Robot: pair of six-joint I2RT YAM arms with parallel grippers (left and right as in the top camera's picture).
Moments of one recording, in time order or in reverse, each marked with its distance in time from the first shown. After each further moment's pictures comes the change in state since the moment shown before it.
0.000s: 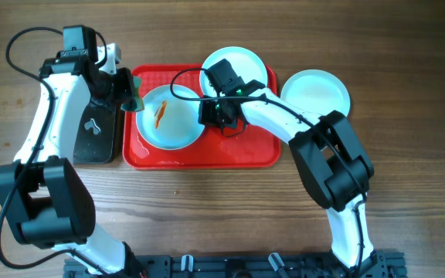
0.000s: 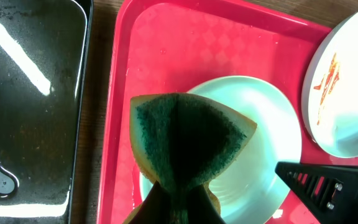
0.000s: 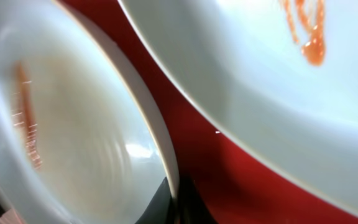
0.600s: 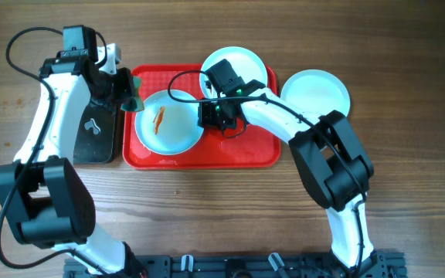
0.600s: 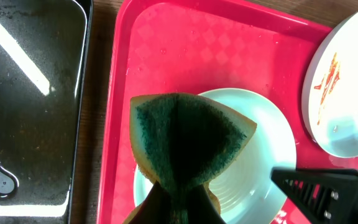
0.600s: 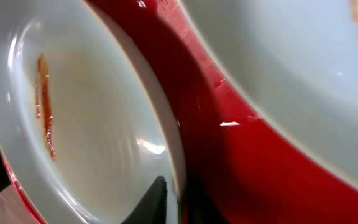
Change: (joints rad) left arm 0.000 0.000 0.000 0.000 0.000 0.000; right arm 0.000 0.003 0.001 -0.013 -0.063 -0.066
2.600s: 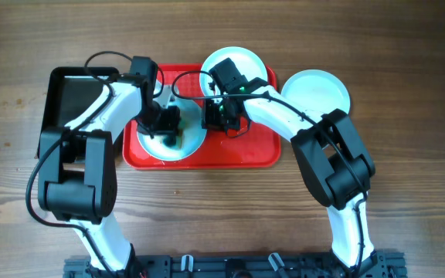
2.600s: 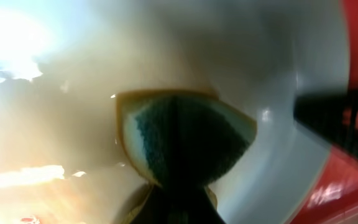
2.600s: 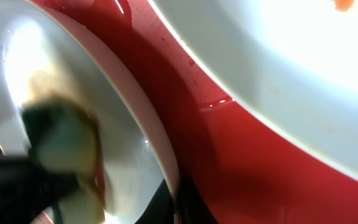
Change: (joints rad) left arm -0.229 0.152 -0.171 0.020 0.064 0.123; right arm -0.018 0.002 0.007 -0.056 -0.038 0.003
